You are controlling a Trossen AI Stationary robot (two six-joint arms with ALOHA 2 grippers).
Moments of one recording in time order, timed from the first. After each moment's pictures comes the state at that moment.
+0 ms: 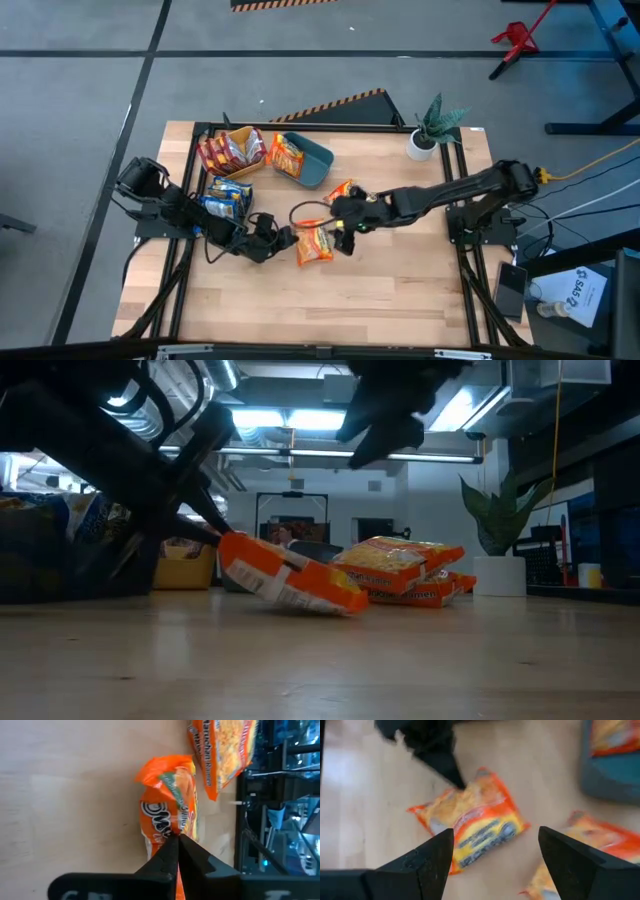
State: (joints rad) left arm -0.43 1.60 0.52 0.45 -0.62 -1.85; right arm 0.18 1.65 1.26 -0.46 0.20 0.41
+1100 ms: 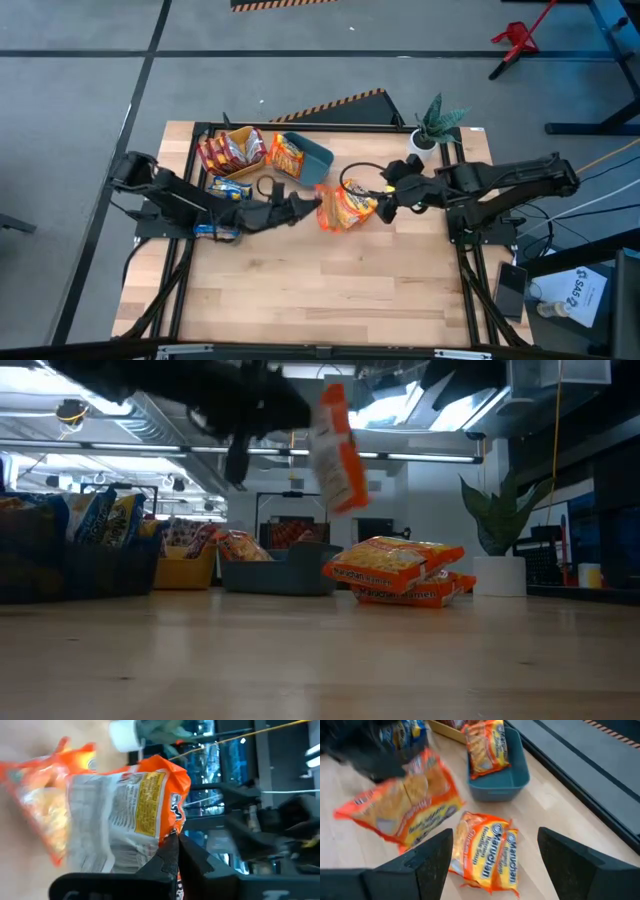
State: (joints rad) left arm -0.23 1.51 0.67 0.74 -0.65 -1.53; right arm 0.18 1.25 1.26 -0.87 0.53 0.55
